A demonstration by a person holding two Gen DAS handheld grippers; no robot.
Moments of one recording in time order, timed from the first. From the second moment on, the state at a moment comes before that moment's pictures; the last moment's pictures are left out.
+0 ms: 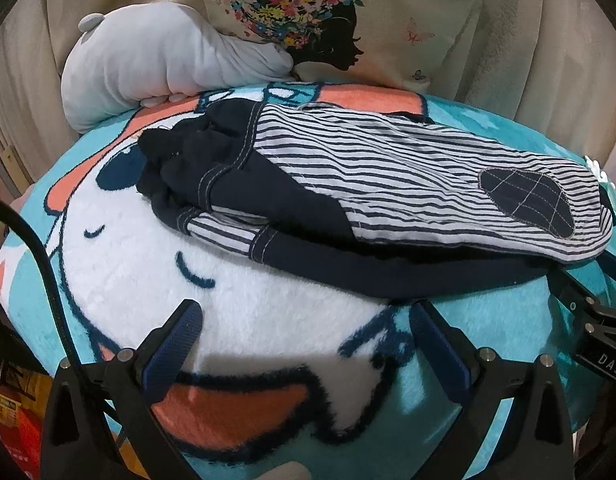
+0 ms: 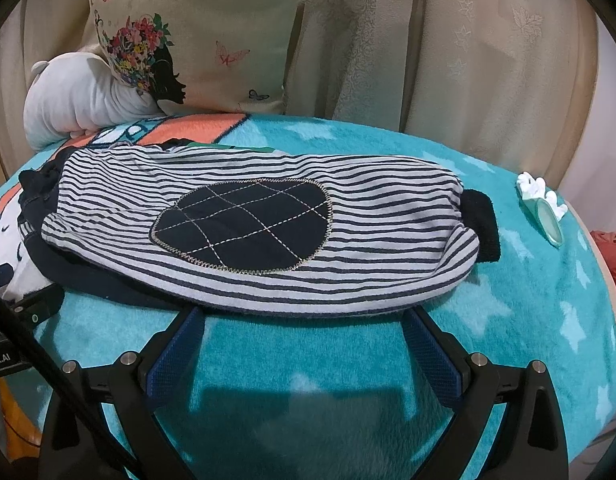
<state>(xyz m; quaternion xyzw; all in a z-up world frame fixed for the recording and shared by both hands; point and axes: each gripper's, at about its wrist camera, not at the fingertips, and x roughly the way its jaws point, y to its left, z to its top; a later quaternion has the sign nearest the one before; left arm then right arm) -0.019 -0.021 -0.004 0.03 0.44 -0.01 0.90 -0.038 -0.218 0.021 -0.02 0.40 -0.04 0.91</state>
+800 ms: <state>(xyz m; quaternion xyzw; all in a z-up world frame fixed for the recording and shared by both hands) 0.063 -0.064 0.047 0.03 0.38 -0.02 0.93 -0.001 -0.262 0.063 -0.01 0.40 -0.06 0.92</state>
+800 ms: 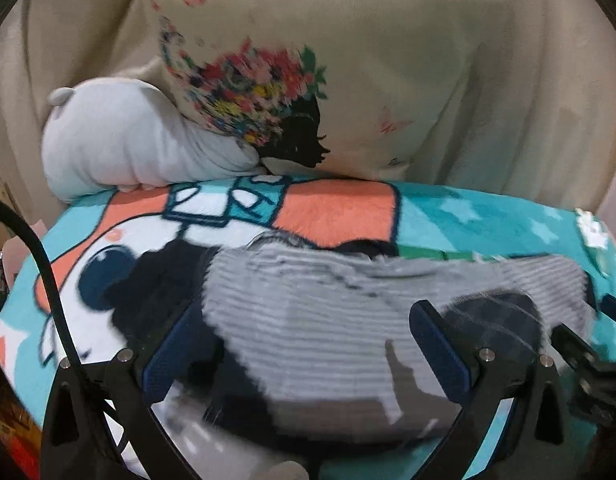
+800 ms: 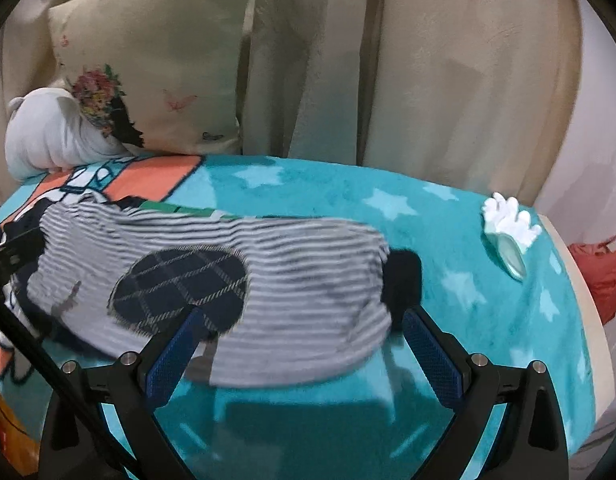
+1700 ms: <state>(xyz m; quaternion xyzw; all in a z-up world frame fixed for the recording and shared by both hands) 0.128 -0.064 -0.001 0.00 0.44 0.01 0.90 0.054 -0.276 0.034 0.03 0.42 -0.02 0.91</state>
